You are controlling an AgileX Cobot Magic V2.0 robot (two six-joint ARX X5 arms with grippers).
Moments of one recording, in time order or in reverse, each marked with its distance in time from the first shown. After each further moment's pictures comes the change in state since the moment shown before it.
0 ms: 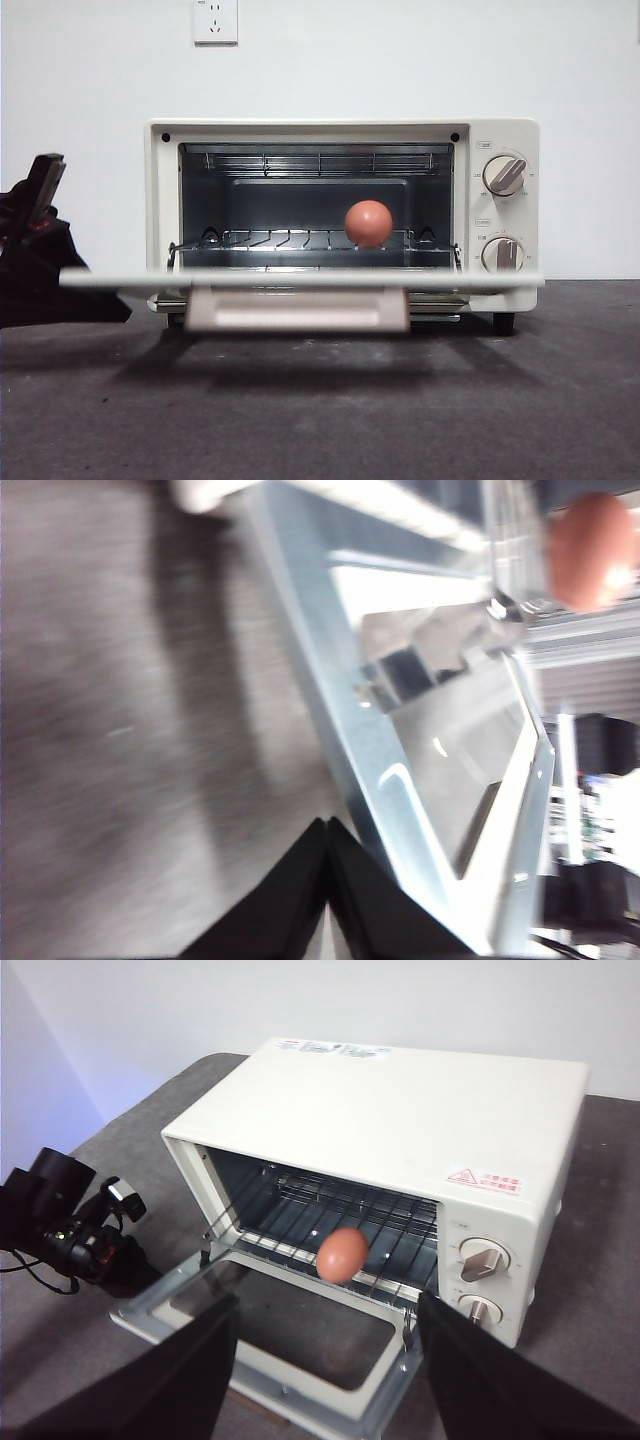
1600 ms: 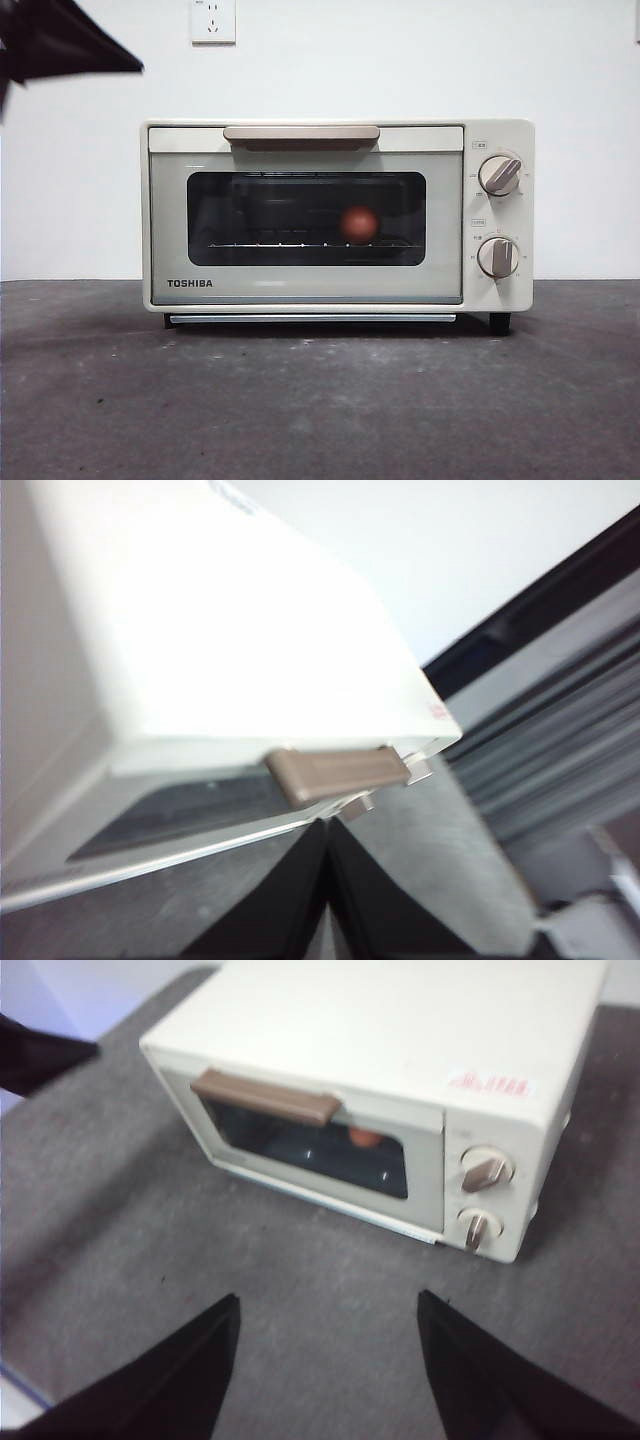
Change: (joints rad) left arm -0.072 -0.632 0.001 0.190 -0.306 -0.384; right arm 0.000 0.035 0.000 -0.135 -0.042 0.014
